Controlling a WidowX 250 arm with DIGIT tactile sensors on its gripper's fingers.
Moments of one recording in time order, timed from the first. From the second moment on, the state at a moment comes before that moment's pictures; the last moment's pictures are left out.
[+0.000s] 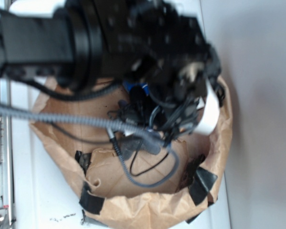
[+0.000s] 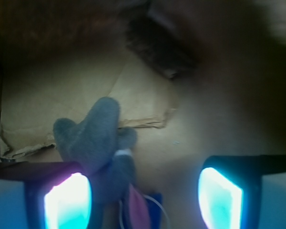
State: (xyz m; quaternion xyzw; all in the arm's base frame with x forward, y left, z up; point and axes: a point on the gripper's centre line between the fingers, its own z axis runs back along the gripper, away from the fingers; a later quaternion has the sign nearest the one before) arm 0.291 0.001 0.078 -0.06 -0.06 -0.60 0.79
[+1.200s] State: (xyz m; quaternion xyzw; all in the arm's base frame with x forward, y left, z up) arm 0.248 -0.017 0.036 -0.03 -0.03 -0.63 0.77
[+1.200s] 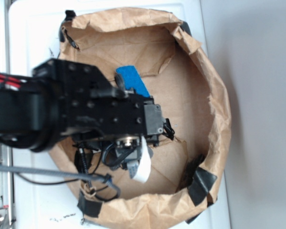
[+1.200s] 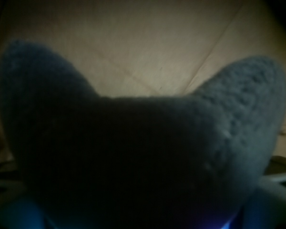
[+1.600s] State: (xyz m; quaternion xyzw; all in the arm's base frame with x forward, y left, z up) arm 0.223 0.006 0.112 -0.01 -0.11 -0.50 0.86
